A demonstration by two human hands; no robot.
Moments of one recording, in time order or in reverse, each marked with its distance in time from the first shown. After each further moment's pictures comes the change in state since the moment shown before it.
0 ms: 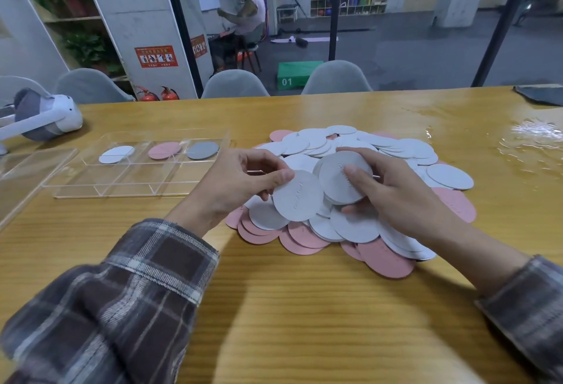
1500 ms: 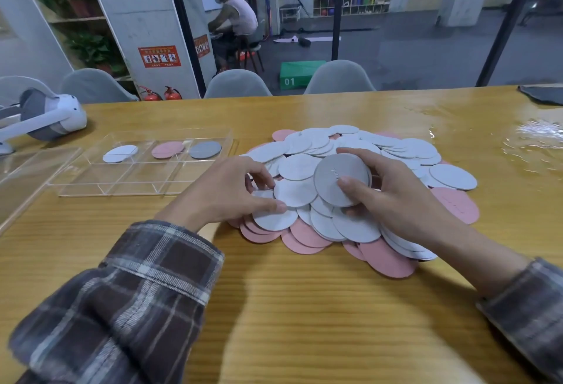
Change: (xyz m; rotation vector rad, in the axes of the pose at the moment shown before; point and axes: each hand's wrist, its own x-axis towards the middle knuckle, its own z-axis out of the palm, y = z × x) left_hand -0.002 -0.007 -0.018 0.760 0.012 -0.051; right_hand -0.001 0.005 0.000 -0.225 0.024 -0.078
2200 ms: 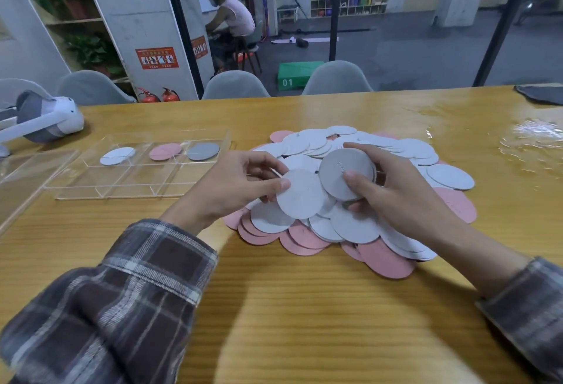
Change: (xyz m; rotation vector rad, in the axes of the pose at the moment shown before) left_hand 0.003 0.010 0.003 -0.603 -0.080 0.008; right_hand -0.001 -0.008 -0.002 0.074 0.063 0.068
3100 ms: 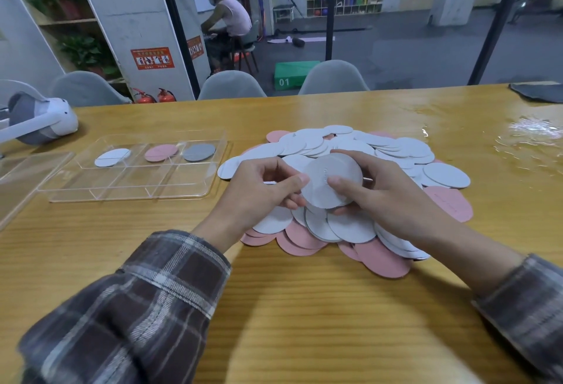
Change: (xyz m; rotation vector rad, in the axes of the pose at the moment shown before) left_hand 0.001 0.002 0.044 -0.204 0.138 0.026; right_hand 0.000 -0.003 0.006 0.156 -0.110 0.005
